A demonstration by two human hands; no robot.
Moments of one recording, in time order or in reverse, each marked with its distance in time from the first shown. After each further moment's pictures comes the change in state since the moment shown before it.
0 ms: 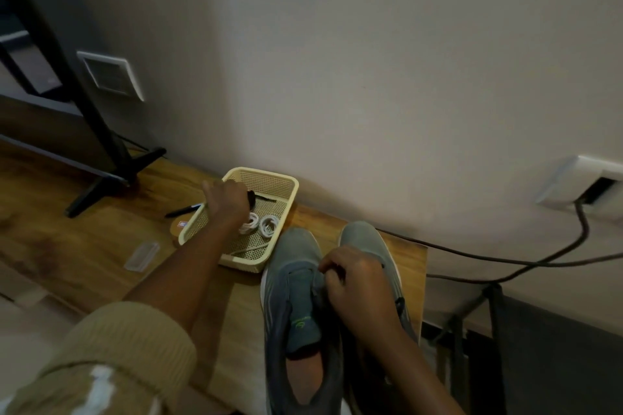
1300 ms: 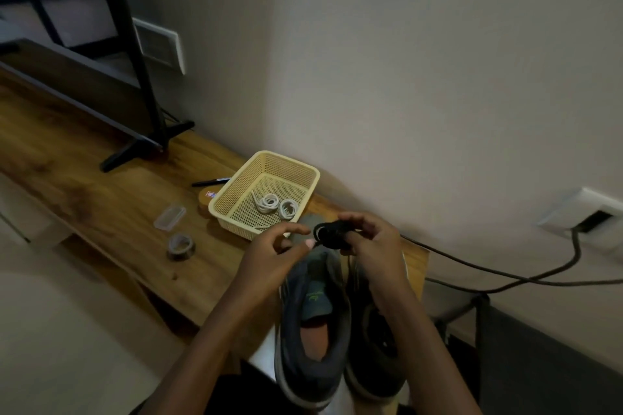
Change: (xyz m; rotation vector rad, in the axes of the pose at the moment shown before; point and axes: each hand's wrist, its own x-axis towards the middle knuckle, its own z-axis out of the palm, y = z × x) left_hand -0.192 -0.006 -0.065 -1.545 -0.248 -0.024; right_hand 0.020 -0.032 -0.011 0.632 0.026 0.356
